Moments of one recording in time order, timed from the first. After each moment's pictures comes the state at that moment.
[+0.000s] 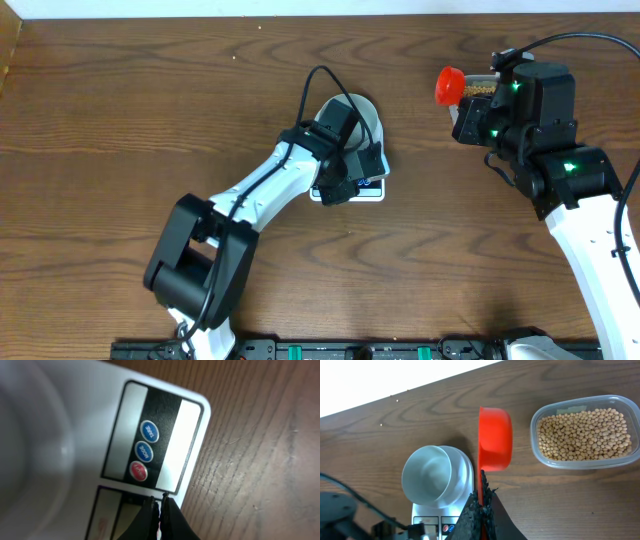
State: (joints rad) left arm -0.55 1.90 1.26 -0.68 0.25 0.75; right arm 0.19 1.31 1.24 -0.62 -0.09 0.37
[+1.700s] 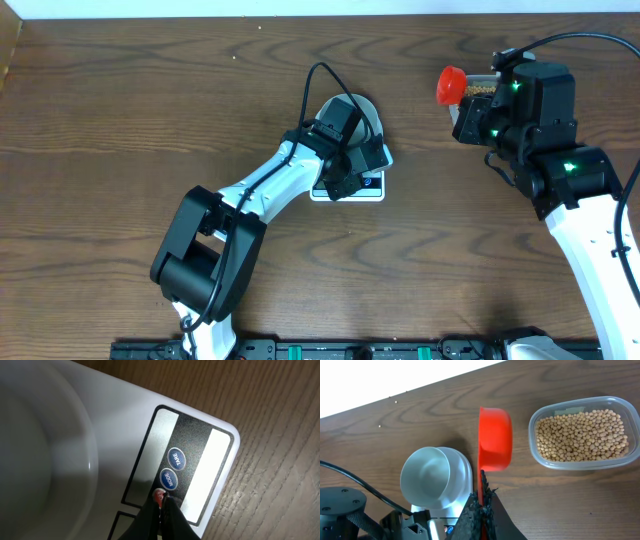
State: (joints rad) left arm -0.55 1.93 1.26 -0.57 0.25 0.66; right arm 0.19 1.31 1.24 -0.62 -0.08 0.37
